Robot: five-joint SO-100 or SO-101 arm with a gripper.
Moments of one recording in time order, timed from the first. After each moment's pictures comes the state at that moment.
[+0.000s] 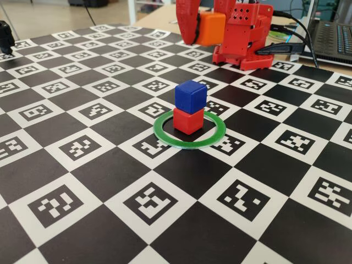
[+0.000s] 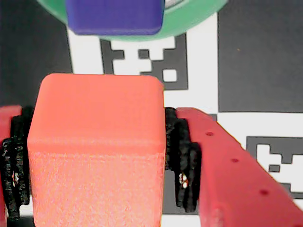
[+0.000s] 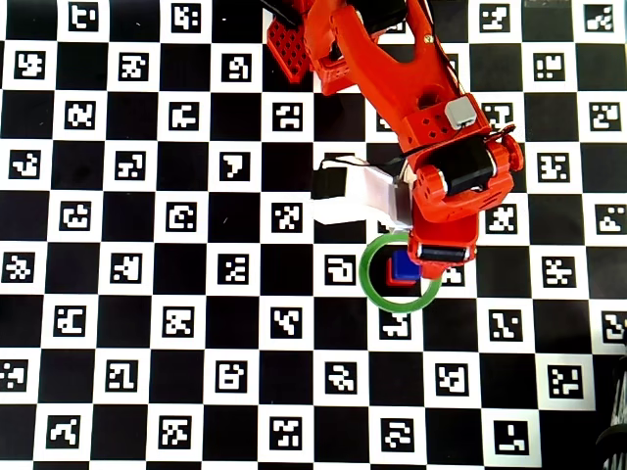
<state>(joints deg) -20.2 84.5 78.2 86.5 24.7</state>
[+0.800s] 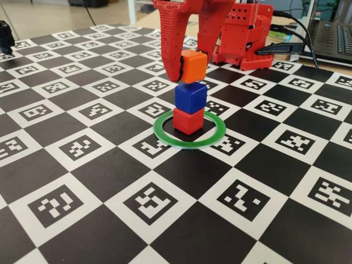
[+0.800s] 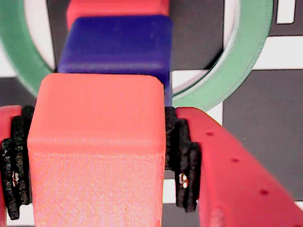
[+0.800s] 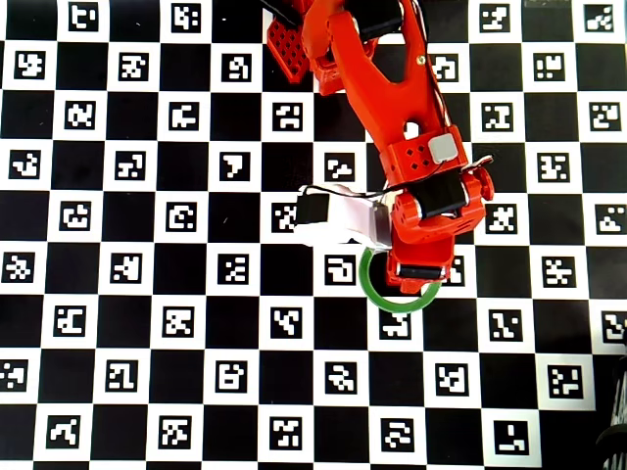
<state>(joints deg) -16.7 82.5 87.5 77.3 20.7</state>
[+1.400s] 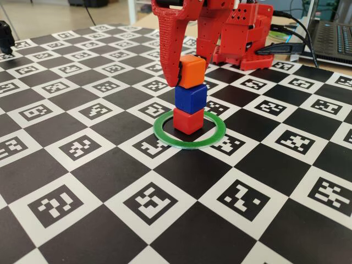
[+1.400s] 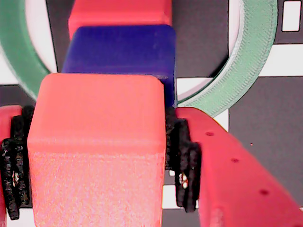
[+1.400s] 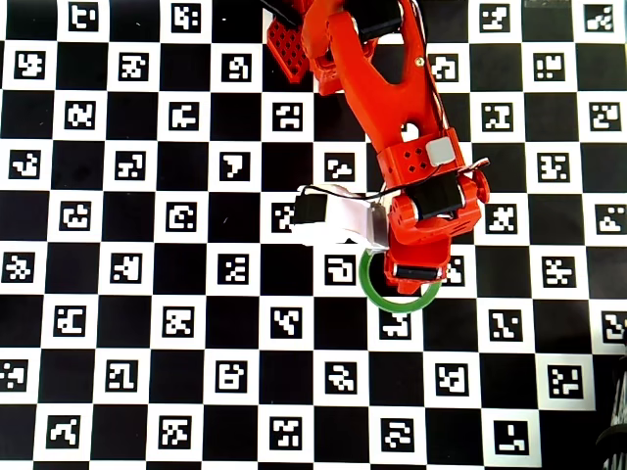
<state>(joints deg) -16.6 82.5 88.9 75.6 21.1</state>
